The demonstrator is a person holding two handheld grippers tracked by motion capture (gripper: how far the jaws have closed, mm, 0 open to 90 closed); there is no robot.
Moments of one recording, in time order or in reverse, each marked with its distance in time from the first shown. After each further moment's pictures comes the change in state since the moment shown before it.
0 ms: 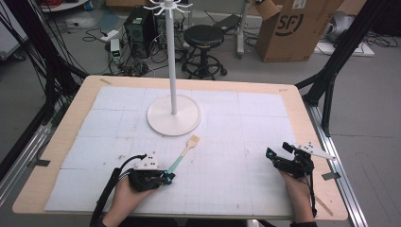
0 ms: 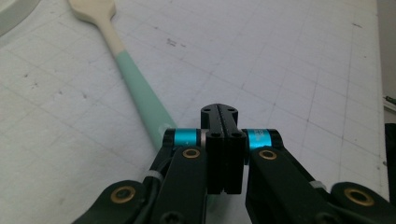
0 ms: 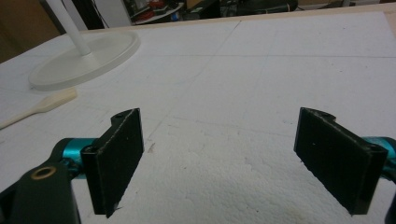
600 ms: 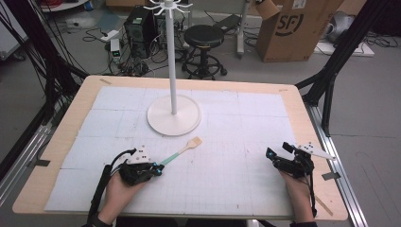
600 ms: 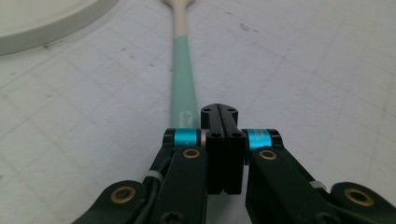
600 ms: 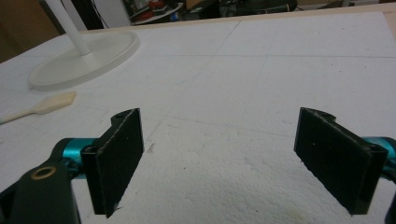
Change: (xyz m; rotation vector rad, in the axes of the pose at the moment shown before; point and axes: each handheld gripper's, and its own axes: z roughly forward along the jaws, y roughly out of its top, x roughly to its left) left arm 0.028 -0.007 -0.018 0.006 0.169 -0.049; right arm 0.000 0.000 0.000 -0.002 -0.002 -0.002
